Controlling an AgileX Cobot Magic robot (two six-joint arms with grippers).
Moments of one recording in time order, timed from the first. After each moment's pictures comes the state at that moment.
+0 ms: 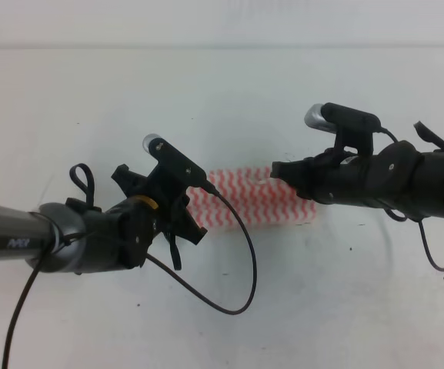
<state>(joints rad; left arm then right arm) -0.56 1.95 -0.94 -0.47 -0.39 0.82 0.47 1.88 -1.12 0.81 0.05 -0.24</state>
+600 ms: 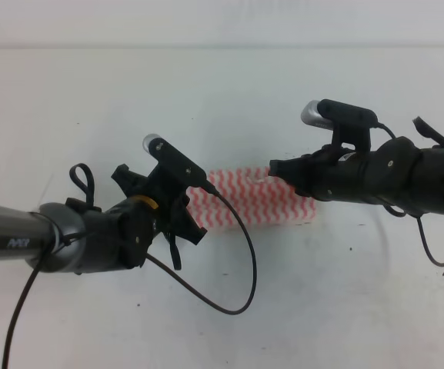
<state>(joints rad) -0.56 1.95 -0.94 -0.47 -0.39 0.82 0.47 1.89 -1.14 0.79 0.07 -0.24</state>
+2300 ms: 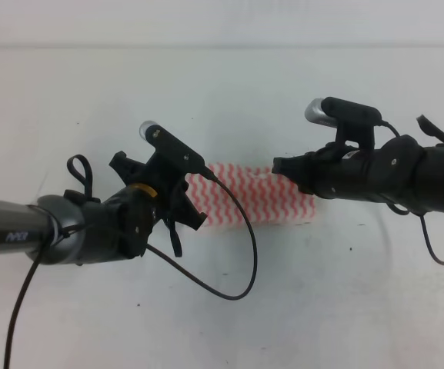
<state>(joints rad) -0.55 1.95 -0.98 -0.47 -0.42 0.82 0.46 1.89 -1.14 0.78 0.06 -0.24</state>
